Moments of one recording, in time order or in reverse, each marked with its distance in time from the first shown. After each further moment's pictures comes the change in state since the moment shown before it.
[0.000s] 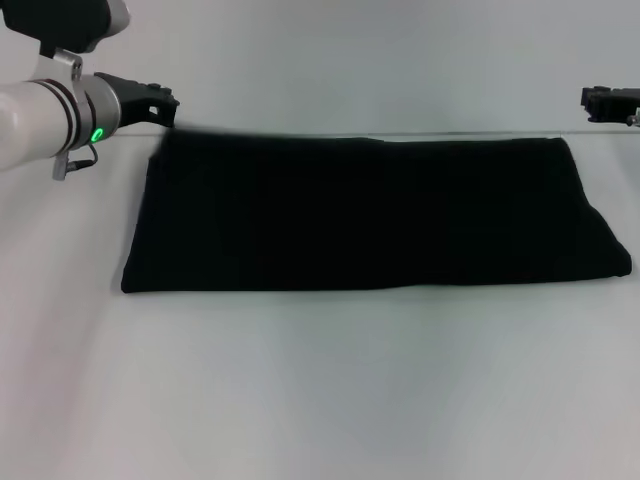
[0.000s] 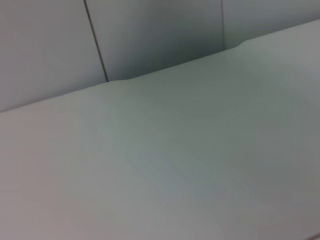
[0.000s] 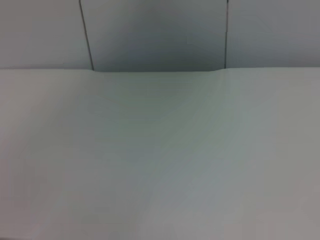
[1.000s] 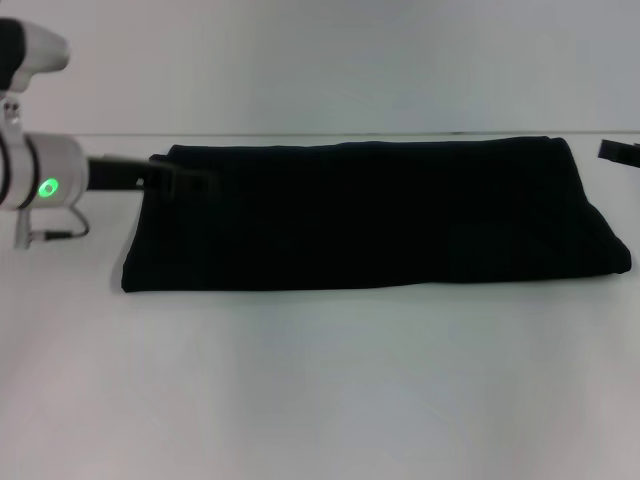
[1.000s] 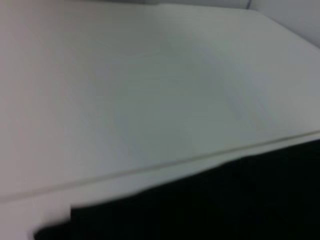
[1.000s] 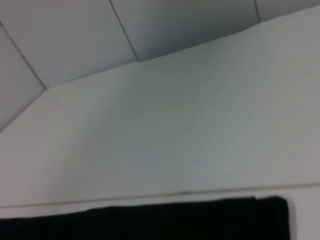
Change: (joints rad) left arm 0.201 -0.012 0.004 0.347 0.014 0.690 -0.300; right arm -0.228 -0.029 -0.010 -0.204 -0.005 -0.492 0.260
